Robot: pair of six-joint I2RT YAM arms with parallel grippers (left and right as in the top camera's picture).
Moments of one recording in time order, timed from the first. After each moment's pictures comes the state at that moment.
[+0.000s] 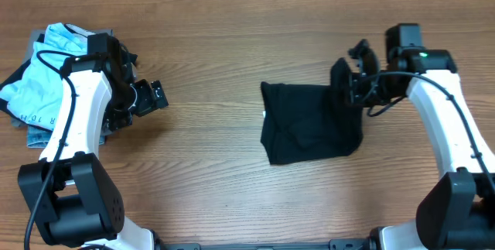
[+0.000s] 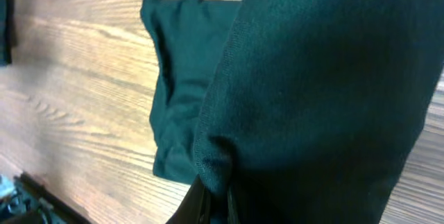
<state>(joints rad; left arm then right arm) 0.15 1.76 1.36 -1.11 0.16 -0.26 0.01 1.66 1.36 -1.07 -0.50 -0.07</state>
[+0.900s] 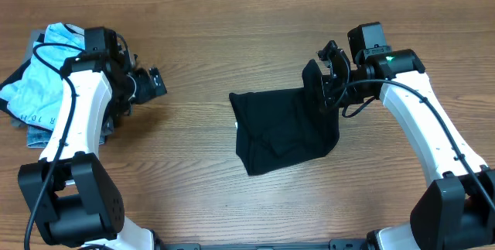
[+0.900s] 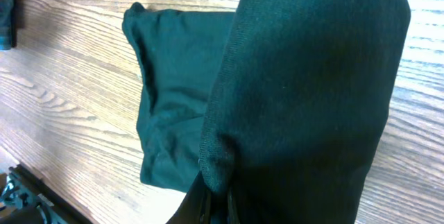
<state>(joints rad) 0.15 1.76 1.36 -0.92 0.17 -0.29 0.17 1.66 1.36 -1.01 -0.46 0.02</state>
